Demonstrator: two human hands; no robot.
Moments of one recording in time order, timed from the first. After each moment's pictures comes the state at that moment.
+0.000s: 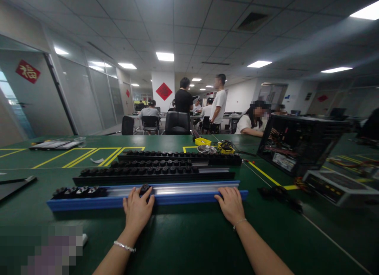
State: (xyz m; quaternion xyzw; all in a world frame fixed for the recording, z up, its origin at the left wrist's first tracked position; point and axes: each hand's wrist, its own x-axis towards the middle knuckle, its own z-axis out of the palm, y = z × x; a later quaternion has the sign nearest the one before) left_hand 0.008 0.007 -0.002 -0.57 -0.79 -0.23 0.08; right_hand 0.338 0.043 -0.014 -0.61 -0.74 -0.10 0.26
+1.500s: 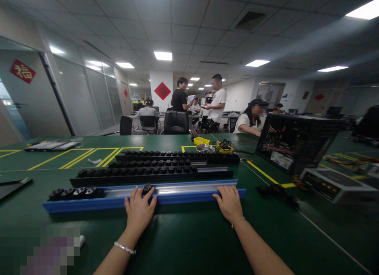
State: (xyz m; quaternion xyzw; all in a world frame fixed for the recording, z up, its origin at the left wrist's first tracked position) left_hand 0.016 0.007 -0.006 -0.60 -0.76 -0.23 0.08; right_hand 0.339 0.045 -0.019 -0.60 -0.74 -0.13 0.28
